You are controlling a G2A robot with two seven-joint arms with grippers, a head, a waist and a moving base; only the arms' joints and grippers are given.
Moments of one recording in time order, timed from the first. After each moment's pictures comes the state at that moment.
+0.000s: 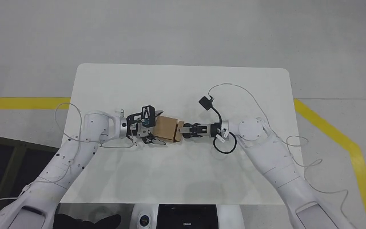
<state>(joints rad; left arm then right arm) 0.89 -0.92 -0.92 -1.31 1.43 -1.01 0.19 -0.87 -1.27 0.94 -1.19 0.07 -0.28 1.02</state>
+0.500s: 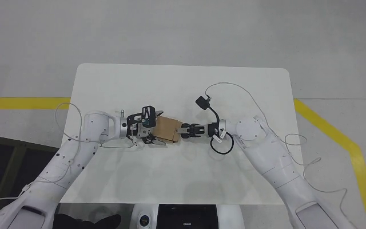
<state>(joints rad) 0.89 -0.92 -0.92 -1.32 1.42 -1.01 0.18 -0.86 -1.27 0.92 -1.22 0.04 -0.26 1.00</state>
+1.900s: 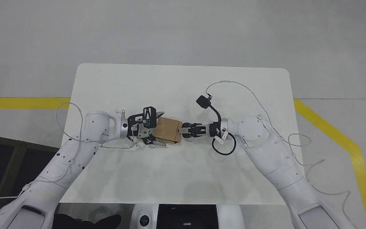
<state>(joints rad) 0.88 -0.92 -0.90 -1.32 1.42 -1.01 0.17 -0.88 -1.25 0.96 -1.30 0.00 -0.25 1.03</state>
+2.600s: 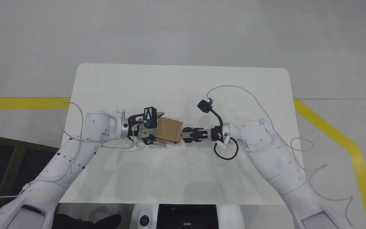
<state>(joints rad) 0.87 -0.91 -0.89 -1.32 1.42 -1.01 0.17 -0.93 -1.23 0.97 -1.35 -0.01 -0.23 1.04</state>
